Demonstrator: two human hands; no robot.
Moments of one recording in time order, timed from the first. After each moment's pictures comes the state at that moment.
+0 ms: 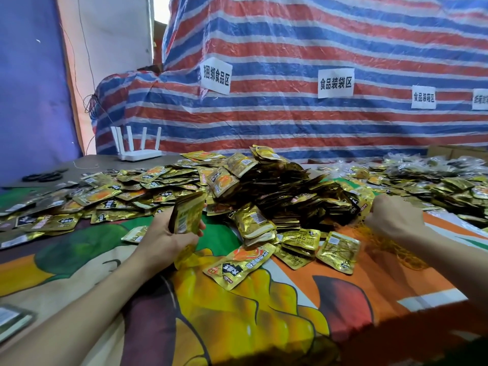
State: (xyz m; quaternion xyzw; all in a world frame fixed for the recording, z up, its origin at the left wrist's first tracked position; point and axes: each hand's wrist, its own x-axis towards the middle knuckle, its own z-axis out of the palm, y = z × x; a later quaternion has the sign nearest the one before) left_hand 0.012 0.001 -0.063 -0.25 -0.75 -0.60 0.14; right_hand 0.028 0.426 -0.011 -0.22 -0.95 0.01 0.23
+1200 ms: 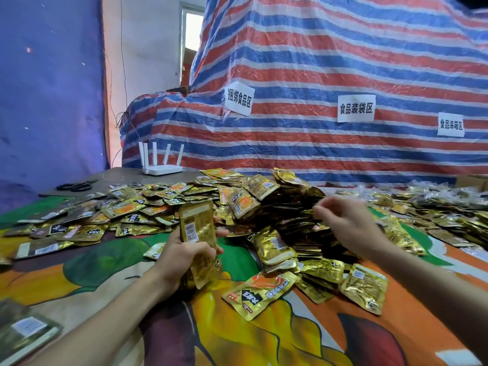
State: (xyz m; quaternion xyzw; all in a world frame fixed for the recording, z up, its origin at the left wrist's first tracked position) left_hand 0.011 -0.001 -0.056 -0.18 -0.65 -0.74 0.05; right_hand 0.029 0.309 0.023 0.13 -0.89 0.35 0.27
